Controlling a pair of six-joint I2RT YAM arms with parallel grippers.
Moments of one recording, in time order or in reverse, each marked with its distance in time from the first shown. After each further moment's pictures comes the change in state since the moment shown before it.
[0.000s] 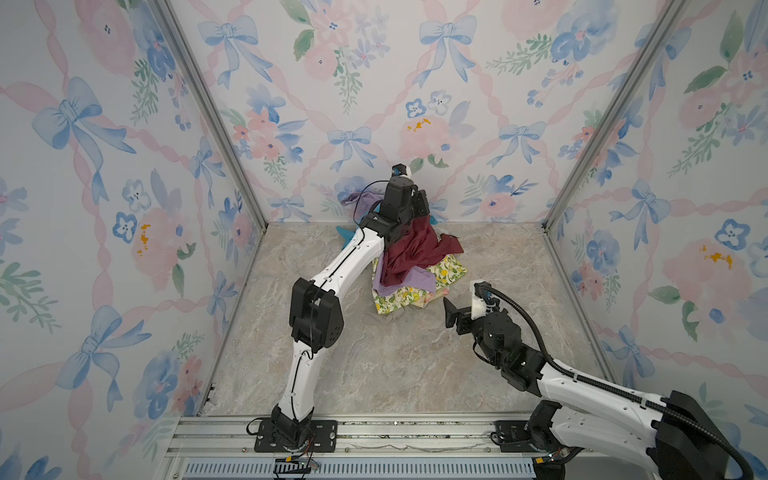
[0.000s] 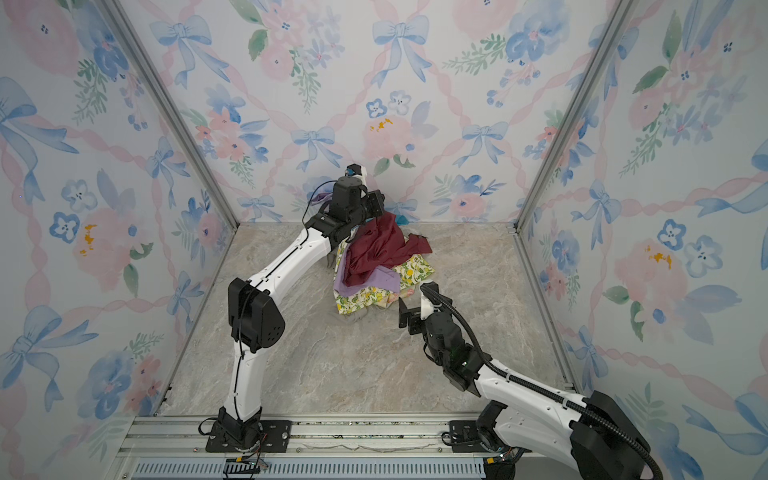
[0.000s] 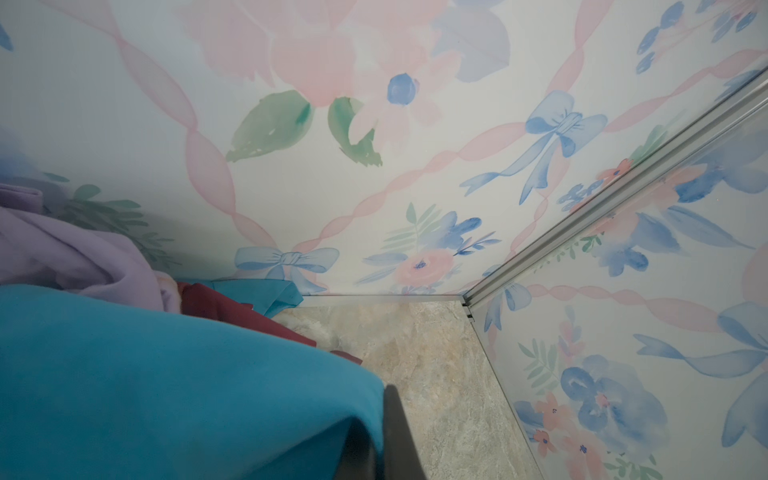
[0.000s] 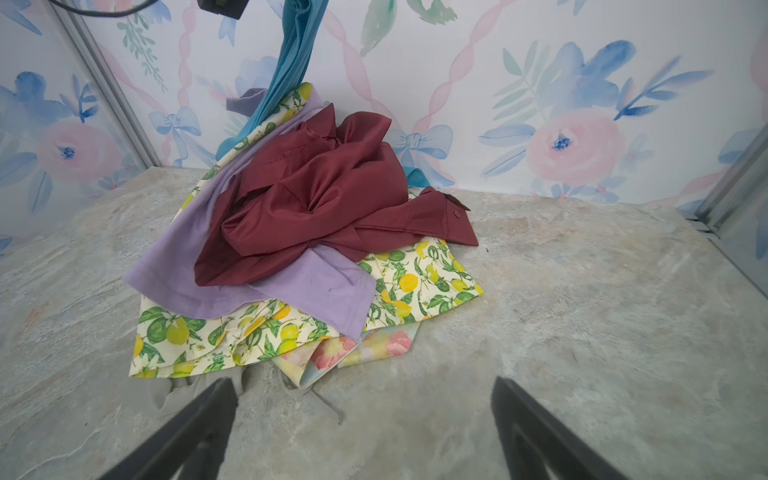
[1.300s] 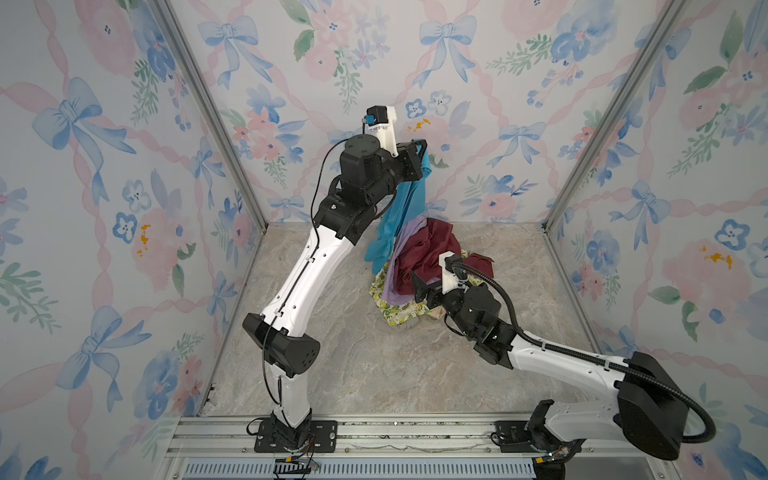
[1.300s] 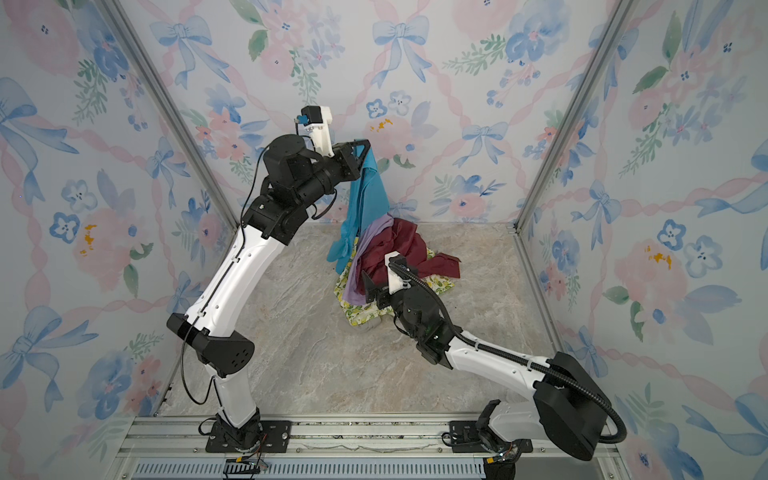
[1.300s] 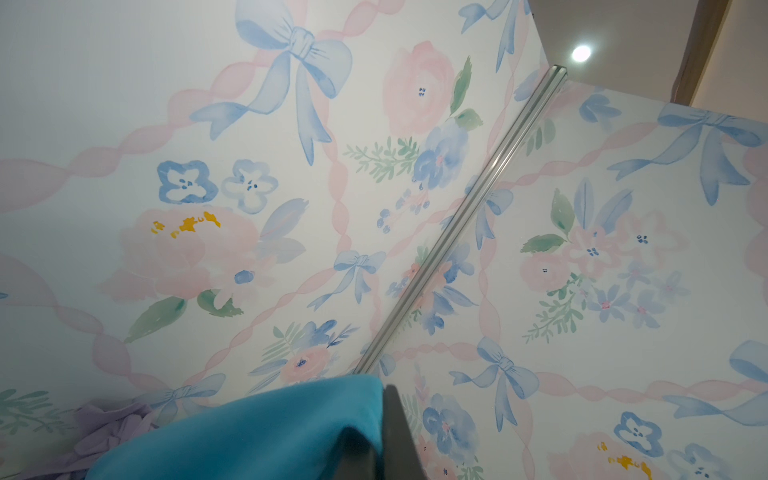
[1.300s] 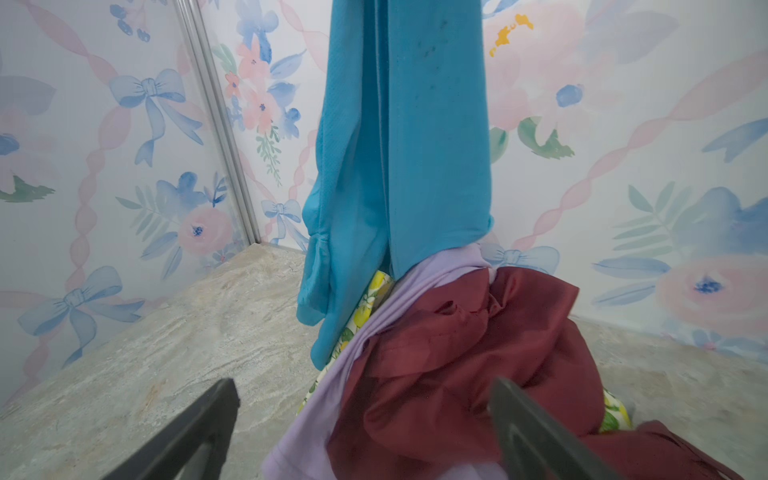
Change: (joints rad) left arm -0.011 -0.341 0.095 -0.069 0.139 0.041; right arm 0.077 0.367 0.372 0.262 -0.158 -0.134
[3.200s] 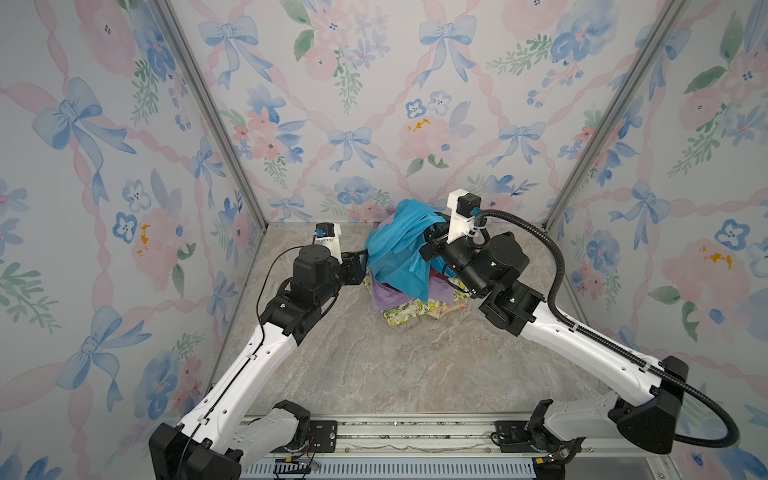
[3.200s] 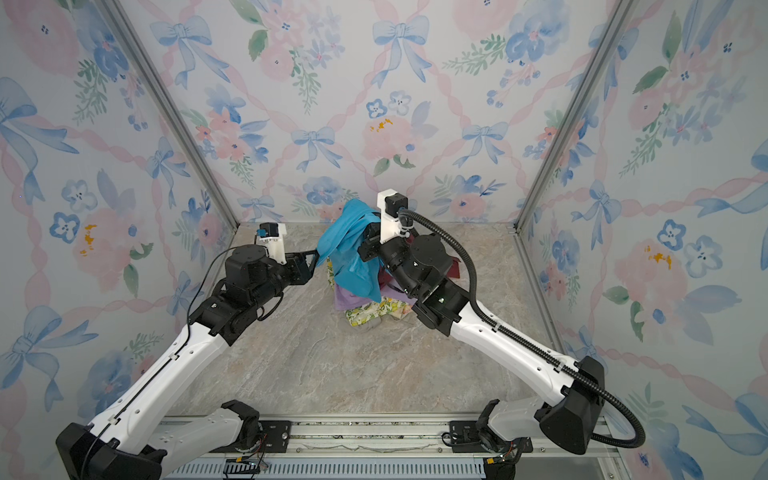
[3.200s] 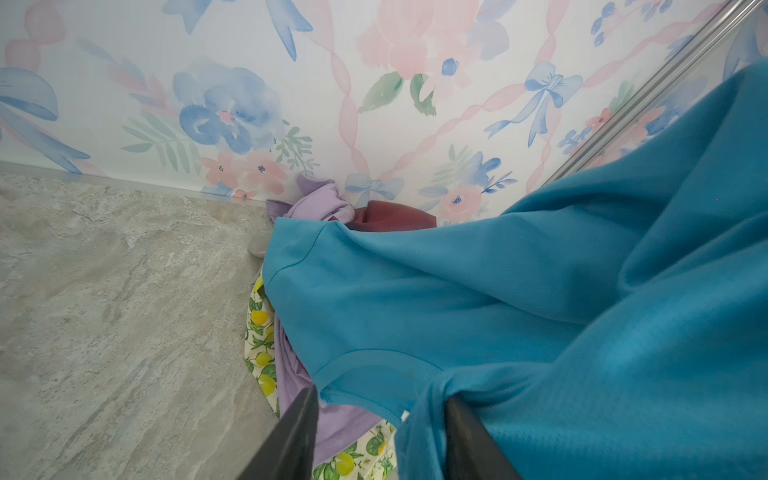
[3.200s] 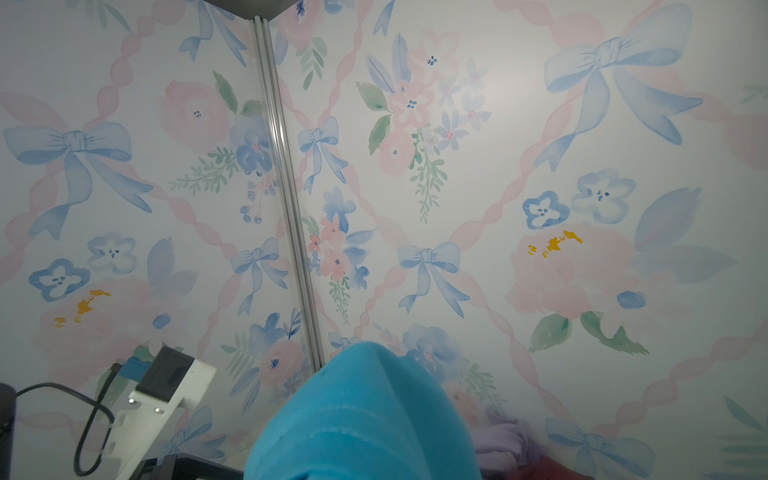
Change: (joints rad) left arm 0.153 -0.821 -1.316 0.071 -0.096 0.099; right arm 0.015 -0.044 0.514 -0.313 -0.129 -0.001
